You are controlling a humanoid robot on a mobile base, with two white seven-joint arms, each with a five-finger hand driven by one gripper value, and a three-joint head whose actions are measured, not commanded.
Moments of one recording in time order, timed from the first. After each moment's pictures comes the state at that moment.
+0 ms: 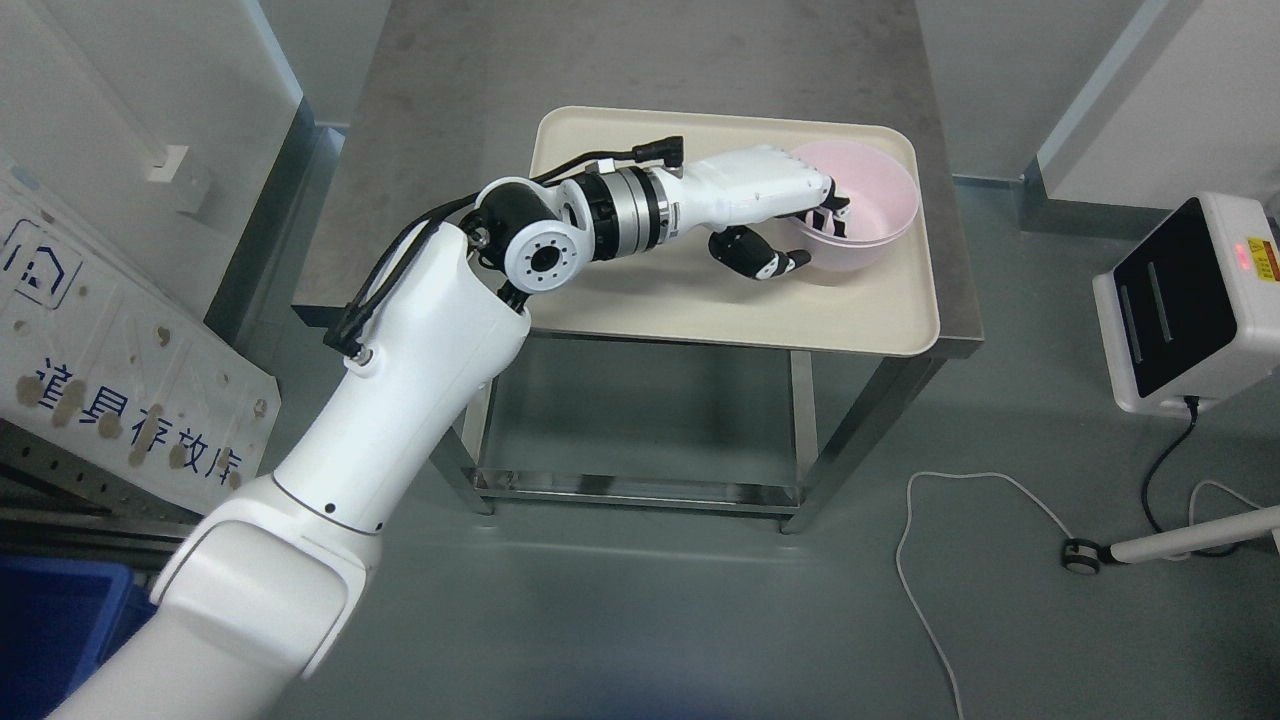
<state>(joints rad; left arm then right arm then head) -0.90 0.00 -0.51 -1.22 -0.63 -0.40 -0.65 0.05 0.00 0.00 -0.05 0.00 -0.19 0.00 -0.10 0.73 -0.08</state>
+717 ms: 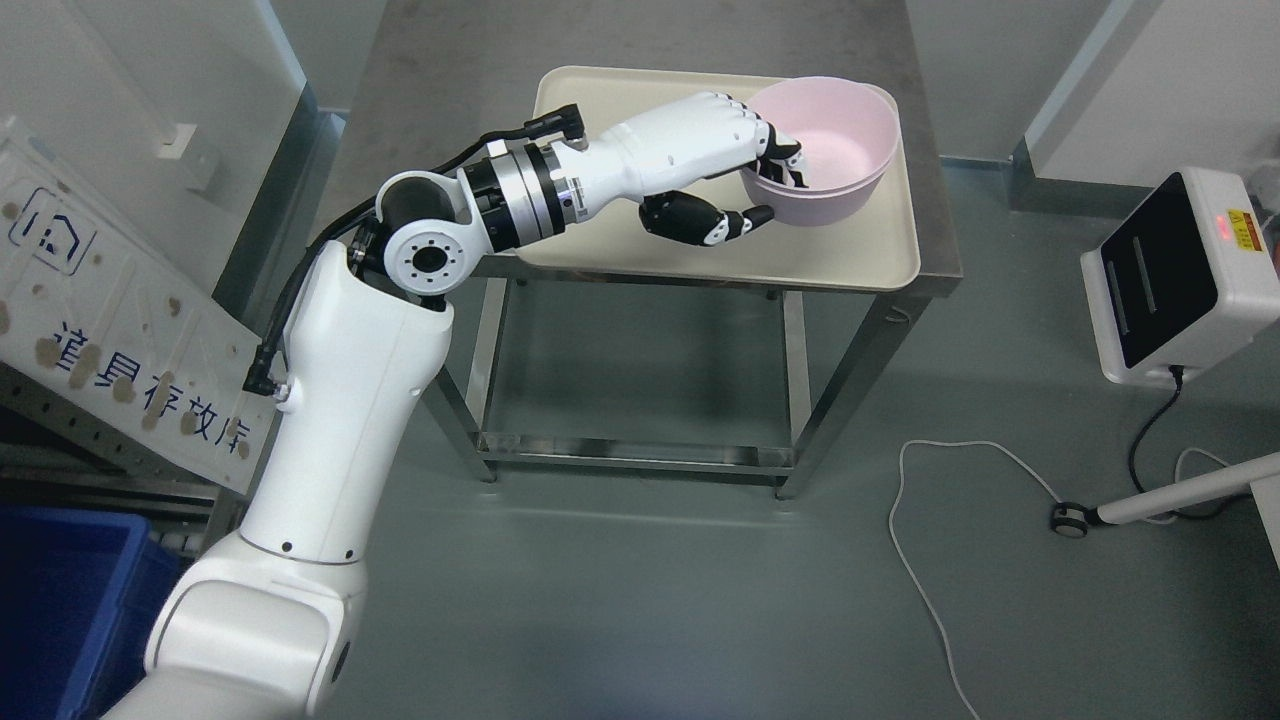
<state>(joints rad) -0.77 0.00 -0.23 -1.39 -0.55 -0.57 -0.74 0.05 0.00 0.00 -0.05 0.00 -0.19 0.00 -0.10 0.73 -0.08</state>
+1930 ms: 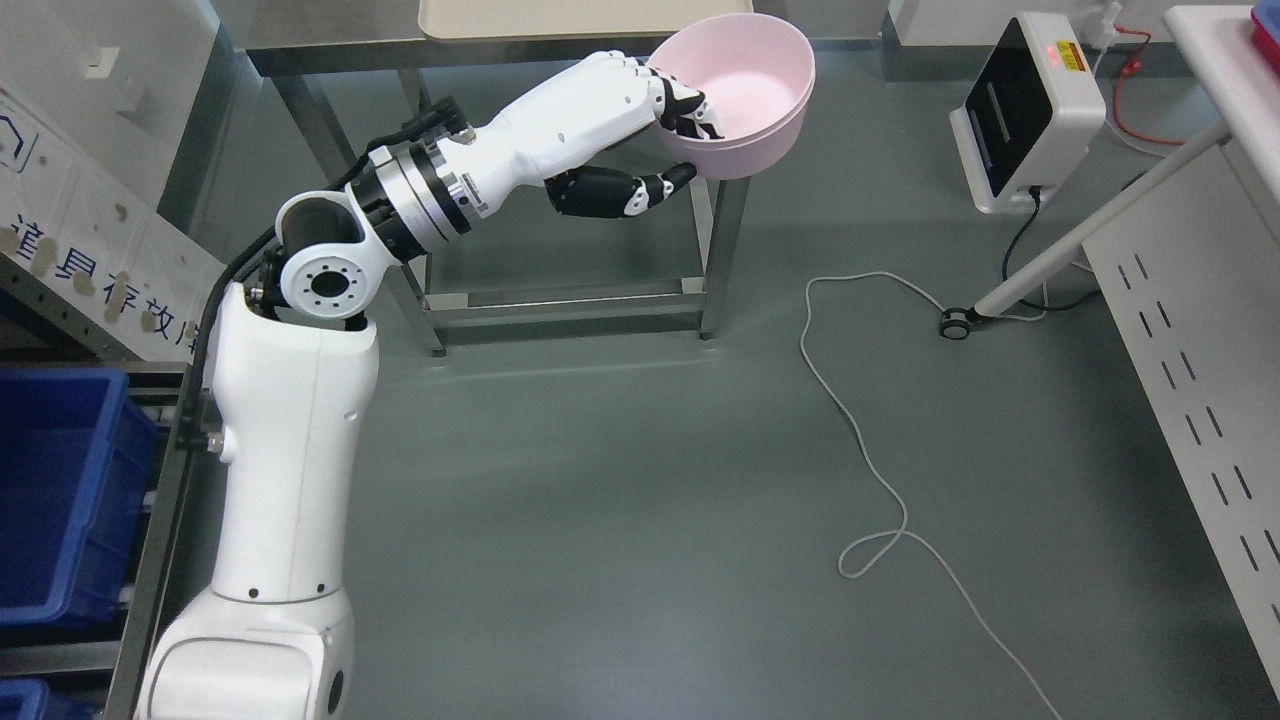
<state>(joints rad) -0.68 0.00 -0.04 -1.52 -0.53 -0.61 -0.77 0.05 0.00 0.00 -0.05 0.00 -0.19 0.01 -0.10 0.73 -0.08</state>
